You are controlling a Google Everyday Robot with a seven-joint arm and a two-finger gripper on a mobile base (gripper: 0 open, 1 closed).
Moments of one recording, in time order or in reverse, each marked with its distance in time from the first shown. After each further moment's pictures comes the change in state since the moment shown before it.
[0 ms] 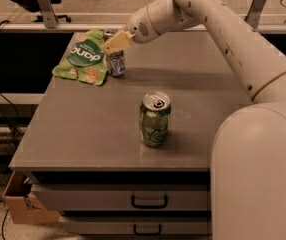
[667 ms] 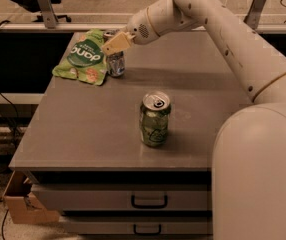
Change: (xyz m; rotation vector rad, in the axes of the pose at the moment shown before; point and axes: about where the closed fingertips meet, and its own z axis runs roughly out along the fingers) arm 0.002 0.000 0.001 -0.001 -0.011 0.007
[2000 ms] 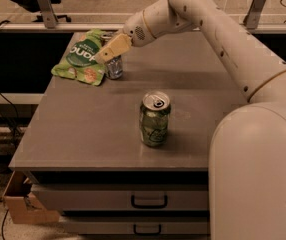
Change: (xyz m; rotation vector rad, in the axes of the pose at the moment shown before) arm 0.001 0.004 0.013 -0.021 0.005 0.001
